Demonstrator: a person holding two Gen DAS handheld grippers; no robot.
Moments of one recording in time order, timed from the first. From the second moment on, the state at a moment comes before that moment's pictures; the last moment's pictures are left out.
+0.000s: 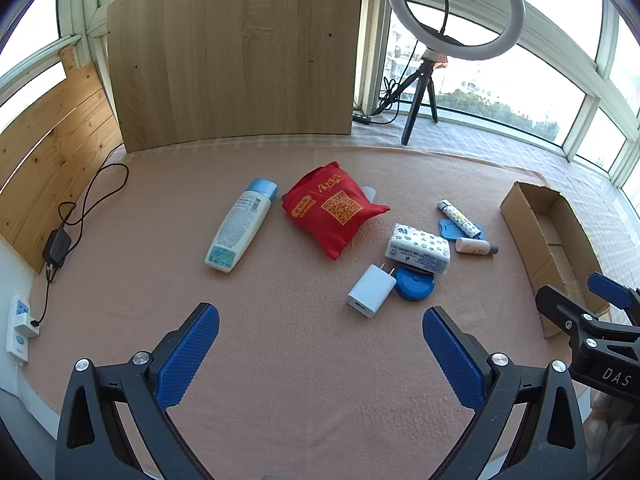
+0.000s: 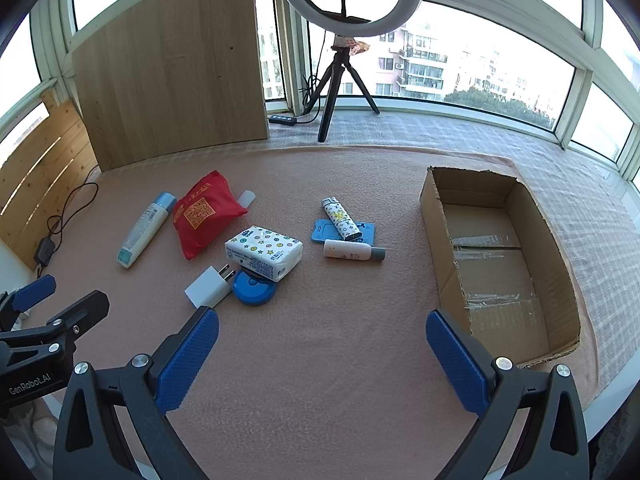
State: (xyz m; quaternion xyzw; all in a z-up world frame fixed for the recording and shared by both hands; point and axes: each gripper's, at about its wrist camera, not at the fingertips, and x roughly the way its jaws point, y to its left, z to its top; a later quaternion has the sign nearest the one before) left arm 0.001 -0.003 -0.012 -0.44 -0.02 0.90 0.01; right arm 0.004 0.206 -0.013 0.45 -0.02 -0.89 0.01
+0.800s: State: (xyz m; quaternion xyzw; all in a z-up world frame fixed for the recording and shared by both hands) left arm -0.001 0.000 -0.011 -0.45 -0.01 0.89 0.01; right arm 0.003 0.210 -0.016 0.46 -0.02 -0.89 0.01
